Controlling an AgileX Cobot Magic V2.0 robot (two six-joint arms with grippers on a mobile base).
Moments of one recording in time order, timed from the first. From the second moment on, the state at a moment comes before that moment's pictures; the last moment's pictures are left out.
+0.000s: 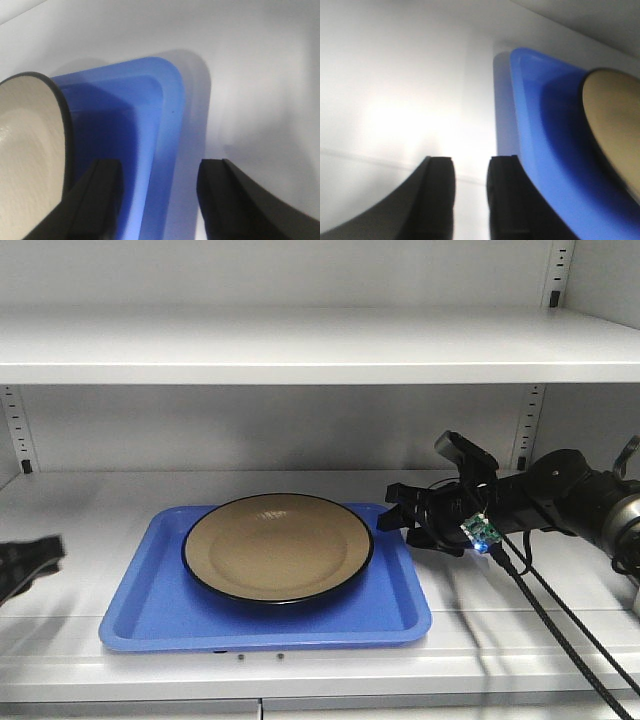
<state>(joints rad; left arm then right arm) 0.00 1.26 -0.89 -0.67 0.26 0.32 0.12 2.10 -1.84 0.81 0.71 -0.32</state>
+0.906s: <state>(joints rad) 0.00 0.11 0.03 -0.13 0.06 0.20 0.12 2.10 -1.84 0.81 0.71 -0.32</state>
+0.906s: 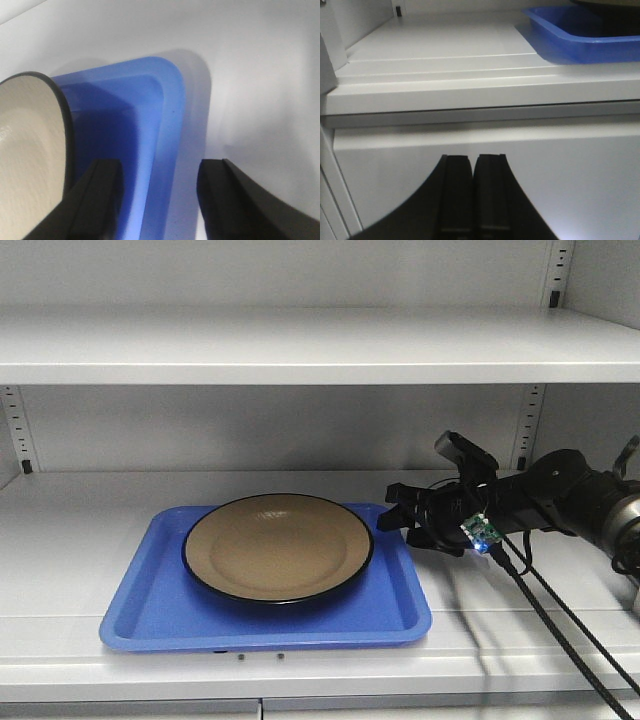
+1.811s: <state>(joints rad) 0.00 -0.01 0.03 -0.12 0.13 0.20 0.12 2.09 -1.84 0.81 0.72 -0.32</state>
